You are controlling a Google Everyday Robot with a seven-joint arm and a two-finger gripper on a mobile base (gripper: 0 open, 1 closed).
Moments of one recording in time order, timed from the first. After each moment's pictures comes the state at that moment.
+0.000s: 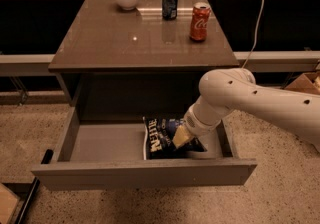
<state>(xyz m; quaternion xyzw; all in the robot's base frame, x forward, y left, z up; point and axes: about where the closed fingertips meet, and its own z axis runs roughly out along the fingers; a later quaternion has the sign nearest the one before) 0.527 -0.100 0.643 -0.24 0.96 0.12 0.09</state>
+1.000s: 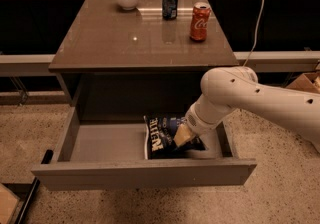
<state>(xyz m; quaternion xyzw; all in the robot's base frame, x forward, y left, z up) 0.528 -0.100 0.648 -0.24 0.96 0.12 0.09</state>
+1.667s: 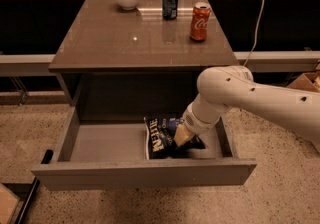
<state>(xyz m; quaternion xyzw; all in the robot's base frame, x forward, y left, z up) 0.528 -0.097 0.645 -0.25 0.96 0.12 0.08</state>
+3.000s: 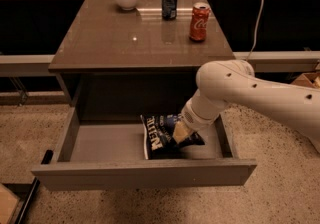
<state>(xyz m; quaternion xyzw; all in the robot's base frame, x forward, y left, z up) 0.528 -0.087 0.664 -0.28 0.95 0.12 0.09</state>
